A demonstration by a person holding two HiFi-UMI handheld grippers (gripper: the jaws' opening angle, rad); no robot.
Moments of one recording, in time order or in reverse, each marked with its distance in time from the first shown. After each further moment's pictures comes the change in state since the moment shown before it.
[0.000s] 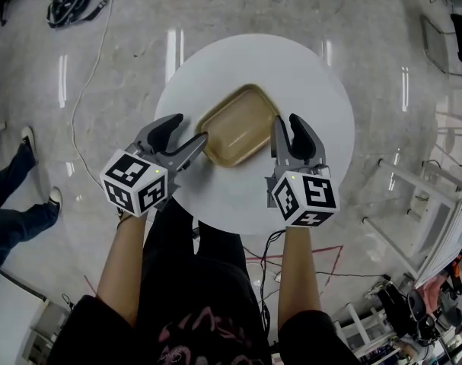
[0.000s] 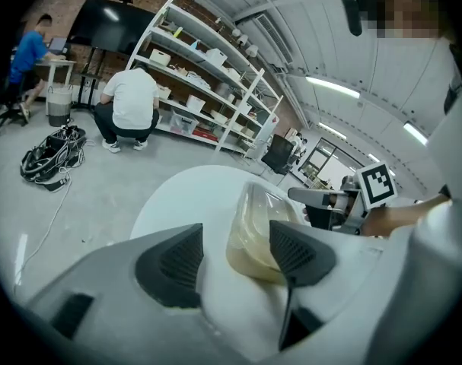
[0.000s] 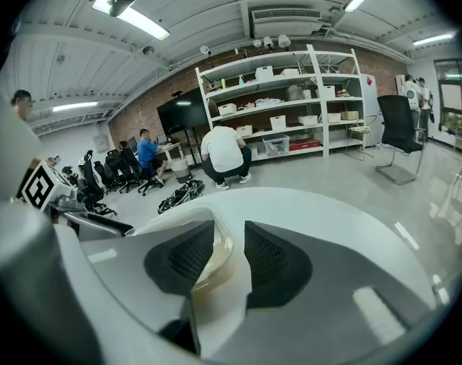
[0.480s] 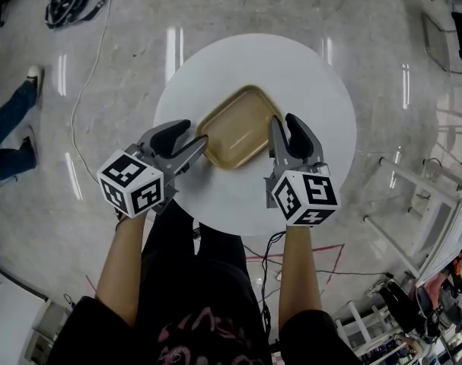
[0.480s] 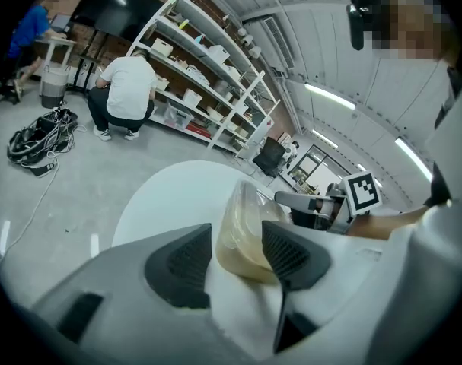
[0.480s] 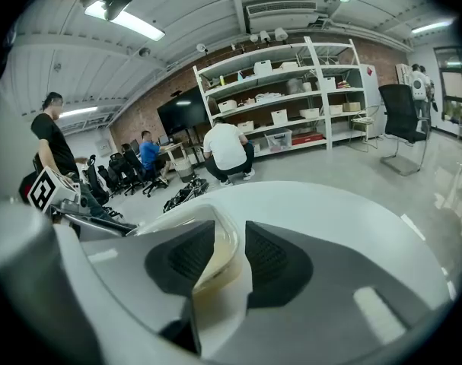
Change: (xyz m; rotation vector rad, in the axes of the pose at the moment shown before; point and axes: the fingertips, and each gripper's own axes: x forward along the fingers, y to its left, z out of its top) left arm 0.004 -0.008 -0.003 -0.062 0.009 -0.099; right arm 0.010 0.003 -0.006 0.039 0.026 0.040
